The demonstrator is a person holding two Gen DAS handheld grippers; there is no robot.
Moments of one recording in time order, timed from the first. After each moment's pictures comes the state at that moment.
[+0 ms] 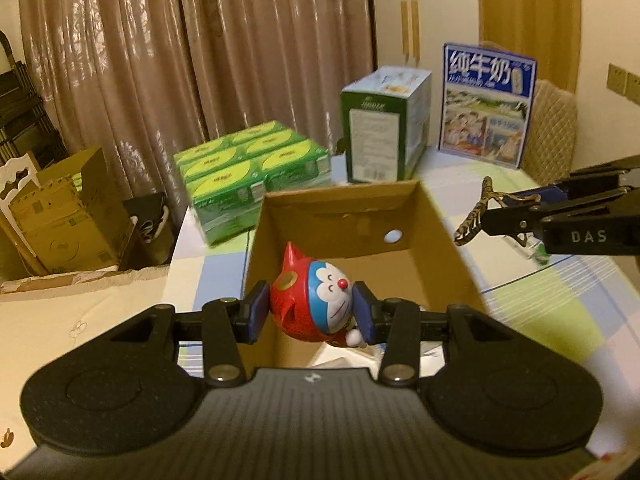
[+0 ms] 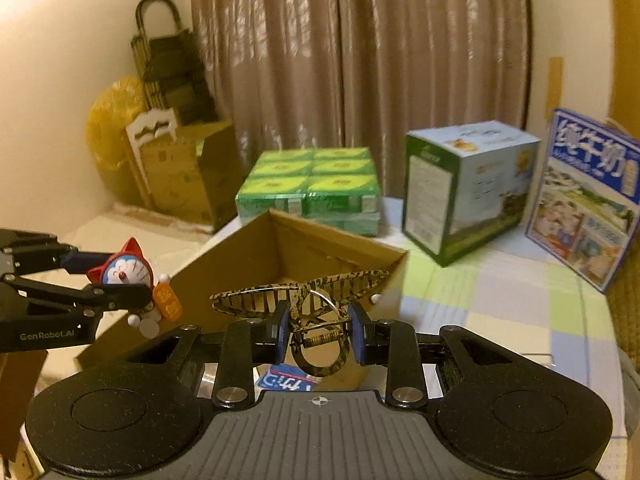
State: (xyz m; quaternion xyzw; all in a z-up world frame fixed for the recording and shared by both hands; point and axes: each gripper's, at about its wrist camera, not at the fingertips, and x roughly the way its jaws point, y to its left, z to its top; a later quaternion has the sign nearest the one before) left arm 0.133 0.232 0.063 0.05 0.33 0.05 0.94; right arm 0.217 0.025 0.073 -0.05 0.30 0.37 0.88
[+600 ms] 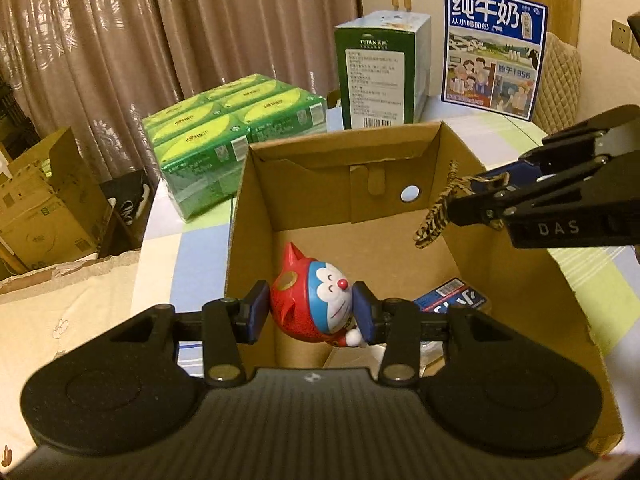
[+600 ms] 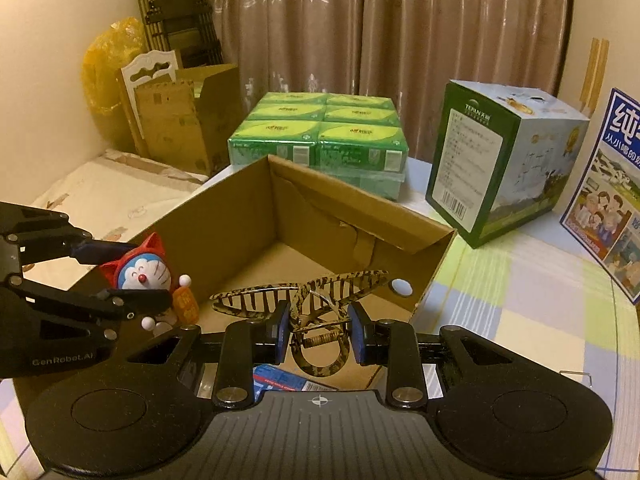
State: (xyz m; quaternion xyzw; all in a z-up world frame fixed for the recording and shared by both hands) left arm 0.193 0.255 -0.001 0.06 0.38 0.02 0.92; right arm 0.265 0.085 0.016 -0.11 0.35 0.38 0.85
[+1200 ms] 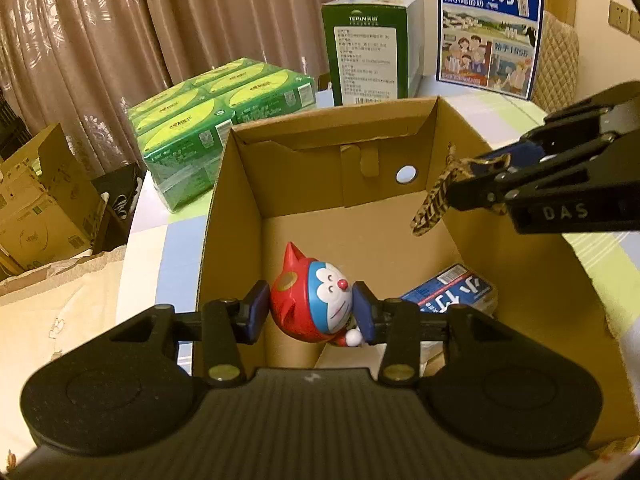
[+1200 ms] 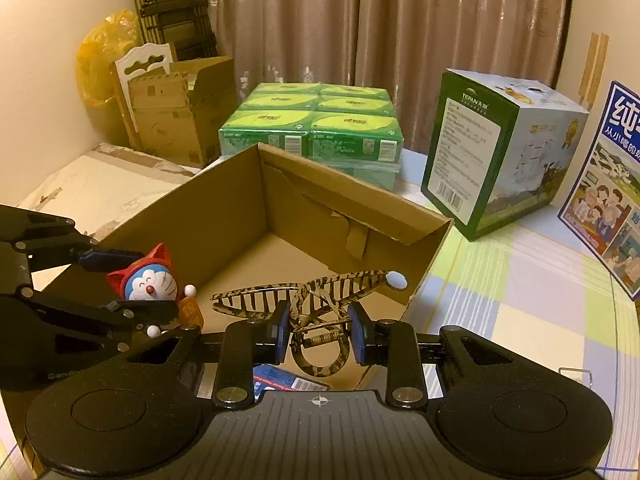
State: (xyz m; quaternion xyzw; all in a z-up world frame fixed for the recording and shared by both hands) left arm 0.208 0.249 -0.017 0.08 0.40 0.01 0.91; right arm 0.270 0.086 0.009 -0.12 0.35 0.37 0.85
